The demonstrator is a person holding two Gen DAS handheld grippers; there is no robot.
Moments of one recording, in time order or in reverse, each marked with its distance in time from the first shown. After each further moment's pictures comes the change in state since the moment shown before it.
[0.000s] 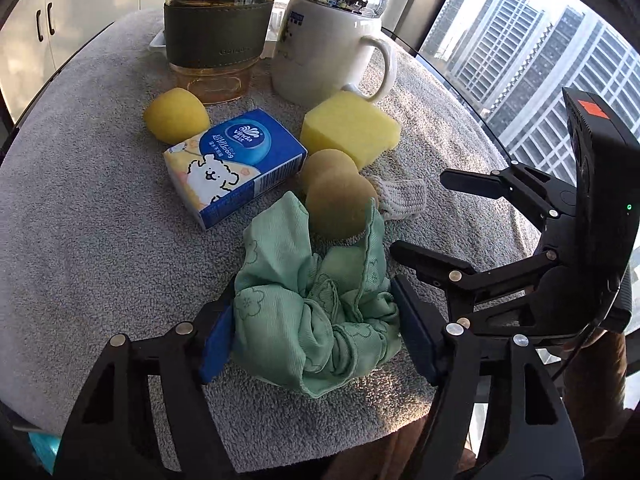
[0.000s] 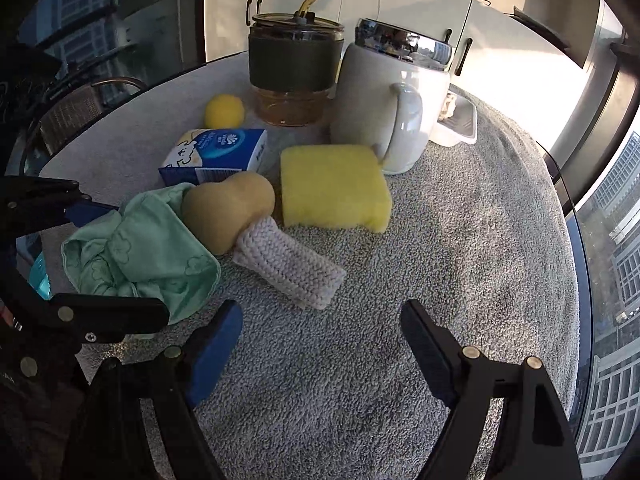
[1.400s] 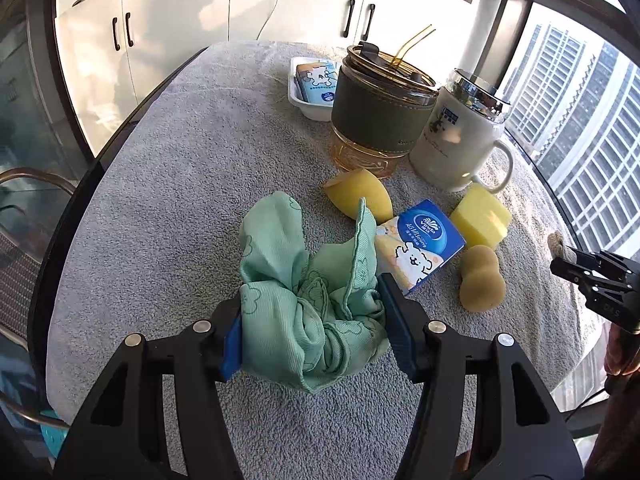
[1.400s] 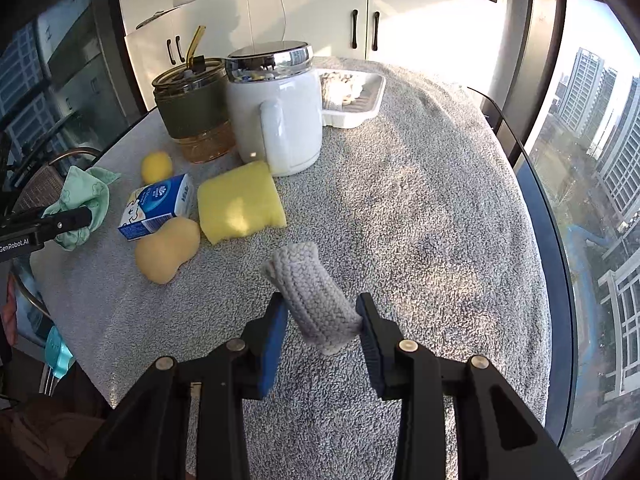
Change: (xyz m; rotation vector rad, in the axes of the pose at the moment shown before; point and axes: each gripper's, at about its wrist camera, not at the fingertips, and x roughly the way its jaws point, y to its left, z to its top) left arm -0.056 0.100 0.026 -0.106 -0.153 0.205; right arm -0.038 -0.056 -0.010 0.309 -0.004 -0.054
